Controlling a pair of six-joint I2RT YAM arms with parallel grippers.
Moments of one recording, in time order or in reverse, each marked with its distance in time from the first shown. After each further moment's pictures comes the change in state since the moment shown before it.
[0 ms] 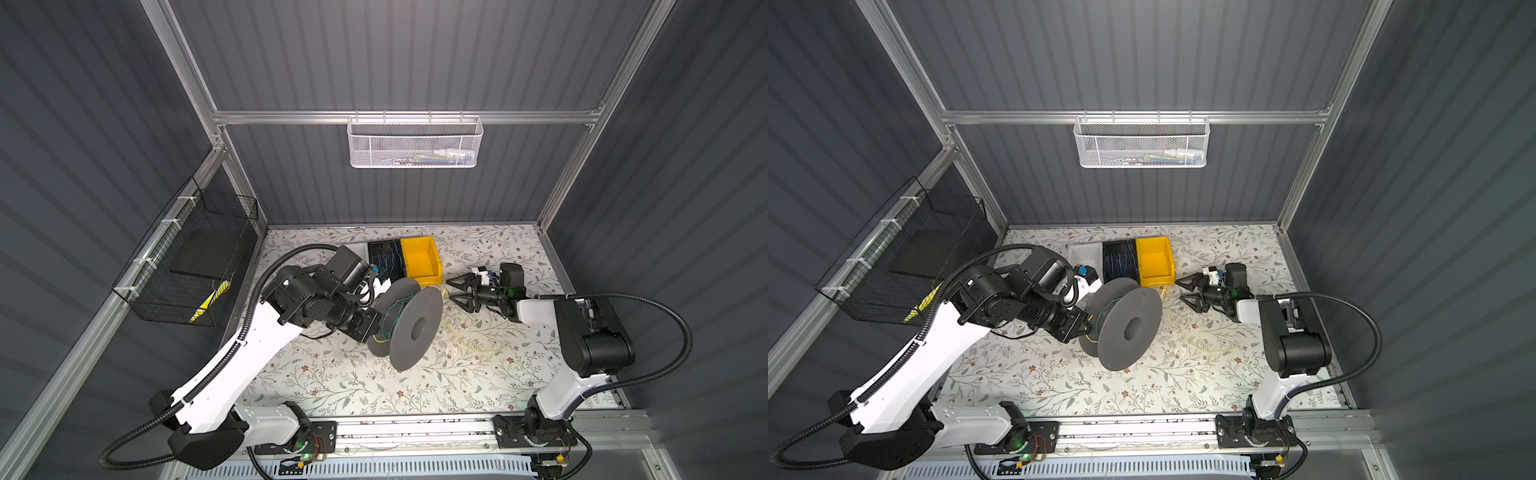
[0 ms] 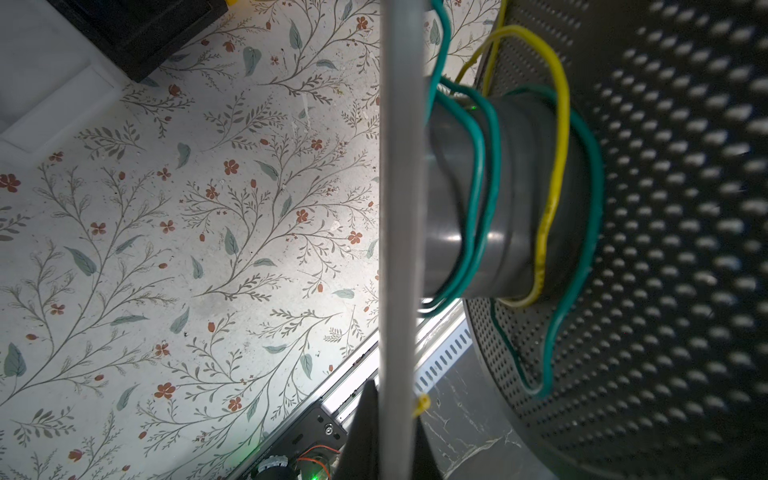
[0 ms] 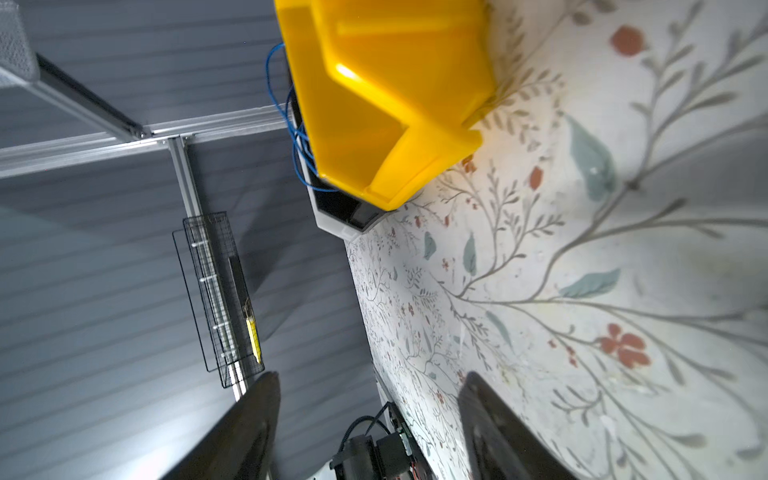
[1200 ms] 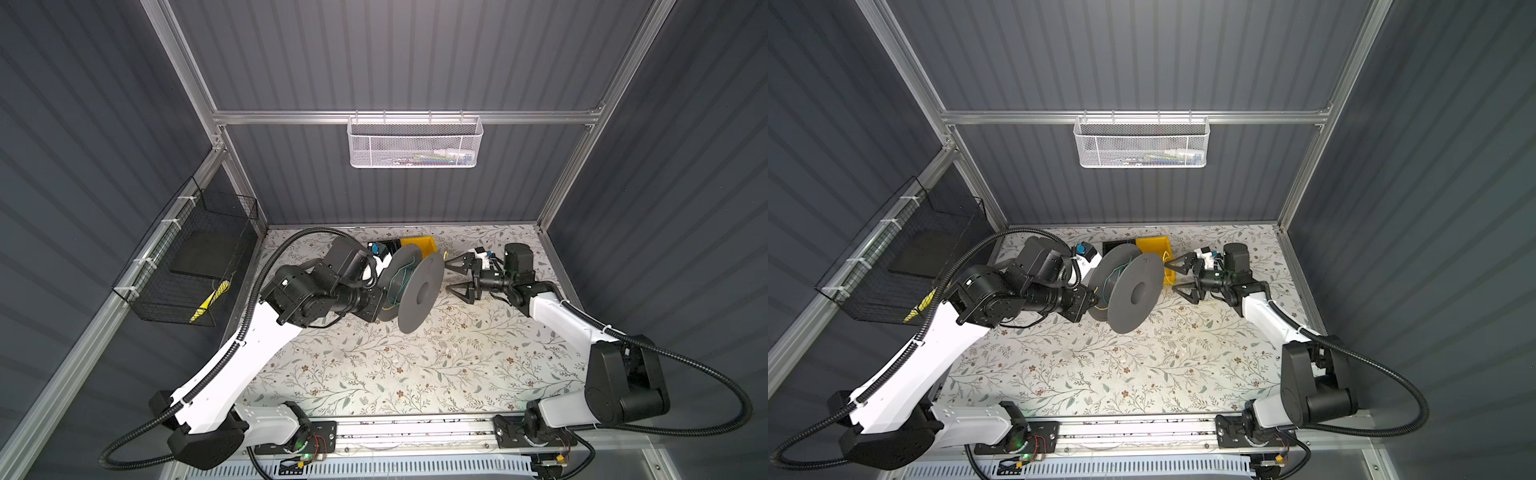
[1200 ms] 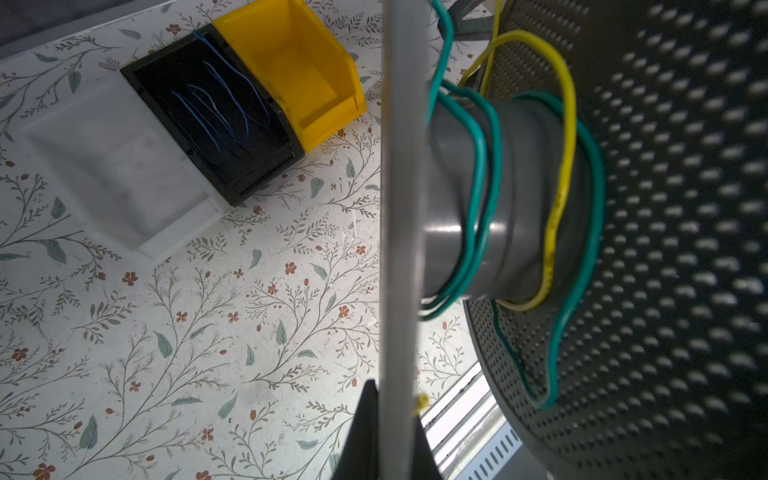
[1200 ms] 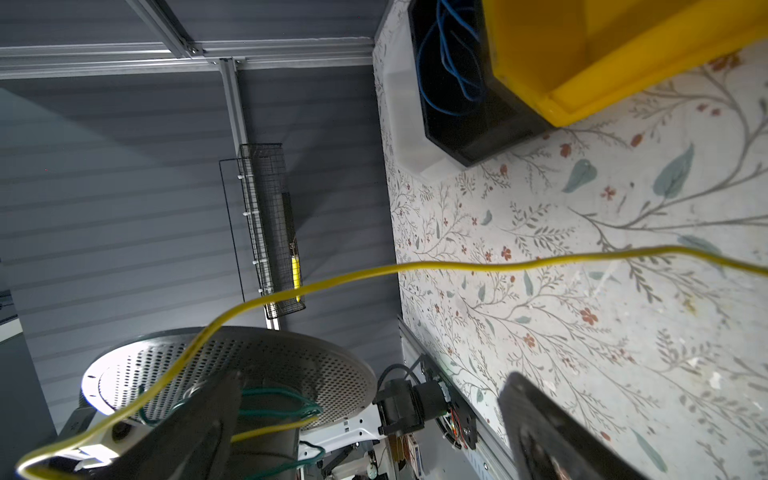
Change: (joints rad) left arm 0.000 0.000 0.010 0.242 -0.179 -0.035; right arm 0.071 -0.261 0.204 -0.345 -0.029 -0.002
